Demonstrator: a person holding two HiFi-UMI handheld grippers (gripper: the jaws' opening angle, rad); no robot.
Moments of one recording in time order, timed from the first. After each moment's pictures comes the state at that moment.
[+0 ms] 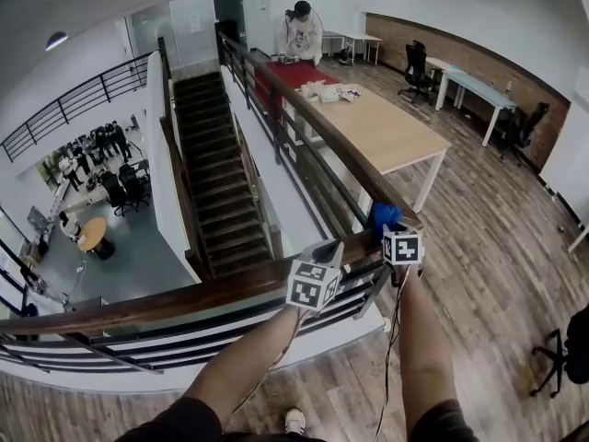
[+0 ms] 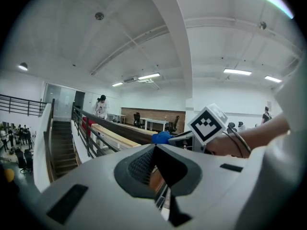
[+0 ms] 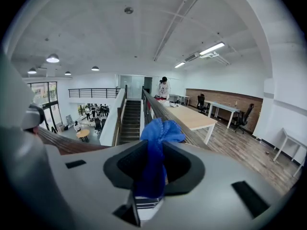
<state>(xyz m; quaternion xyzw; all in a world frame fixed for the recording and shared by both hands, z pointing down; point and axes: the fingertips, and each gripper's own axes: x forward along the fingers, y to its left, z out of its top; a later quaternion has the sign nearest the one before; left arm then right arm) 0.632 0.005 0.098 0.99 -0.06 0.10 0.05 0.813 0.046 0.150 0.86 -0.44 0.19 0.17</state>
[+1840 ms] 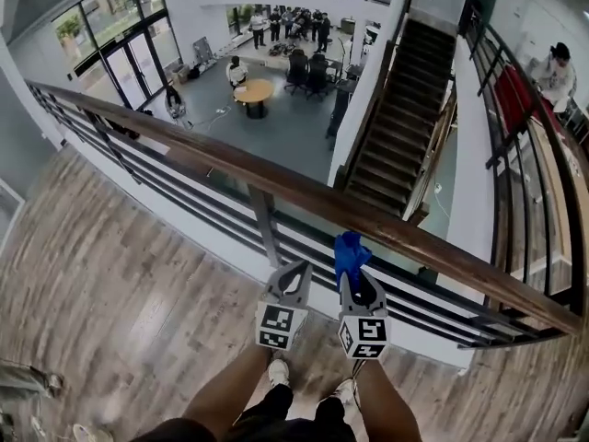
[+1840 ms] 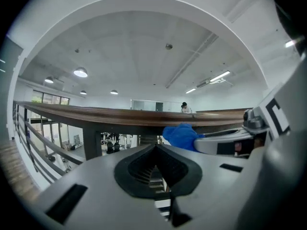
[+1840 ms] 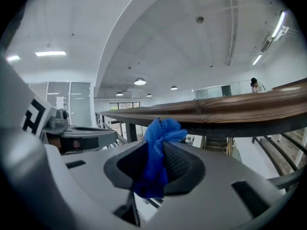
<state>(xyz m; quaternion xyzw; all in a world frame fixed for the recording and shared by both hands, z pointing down) -0.181 -0.225 0.234 0.86 -0.51 0.06 0.07 -0.085 -0.213 0.235 0.57 -0.81 0.09 0.07</state>
